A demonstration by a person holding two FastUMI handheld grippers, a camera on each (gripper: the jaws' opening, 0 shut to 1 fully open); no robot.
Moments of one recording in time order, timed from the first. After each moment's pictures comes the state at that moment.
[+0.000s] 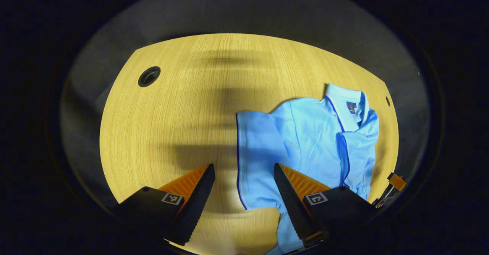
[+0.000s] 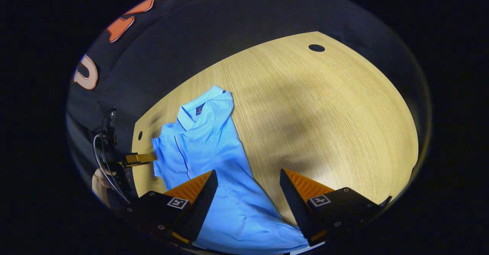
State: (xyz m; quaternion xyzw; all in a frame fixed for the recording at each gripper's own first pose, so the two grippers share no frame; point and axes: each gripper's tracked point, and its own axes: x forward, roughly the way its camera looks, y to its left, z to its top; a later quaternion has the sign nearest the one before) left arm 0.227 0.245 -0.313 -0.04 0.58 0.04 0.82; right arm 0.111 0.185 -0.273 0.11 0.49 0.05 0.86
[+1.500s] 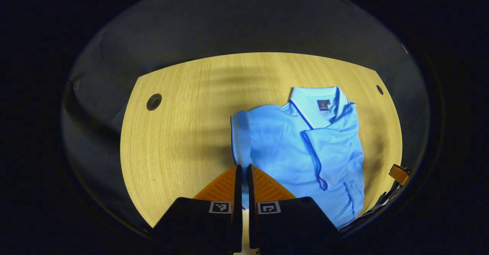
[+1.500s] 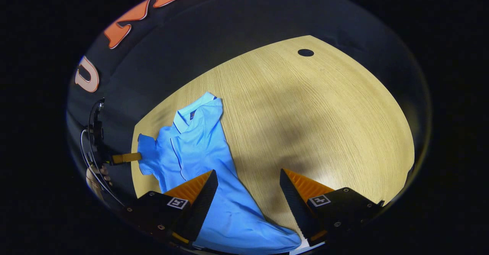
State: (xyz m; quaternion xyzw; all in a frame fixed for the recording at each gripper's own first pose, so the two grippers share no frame) left arm 0.221 0.172 -0.245 0.04 0.54 0.04 0.84; right arm 0.105 0.148 -0.258 0.12 0.48 0.05 0.87
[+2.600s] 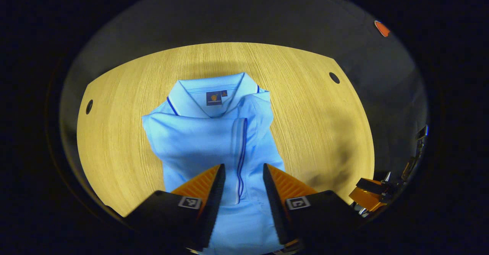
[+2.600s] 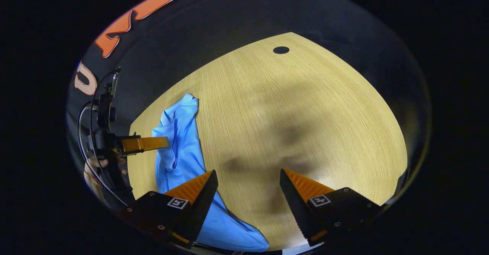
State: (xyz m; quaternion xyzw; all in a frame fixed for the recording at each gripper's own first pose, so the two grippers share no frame) left arm 0.227 -0.053 -0.293 -0.02 0.56 -0.07 0.83; right arm 0.084 0.070 -0.267 0.11 0.48 0.05 0.87
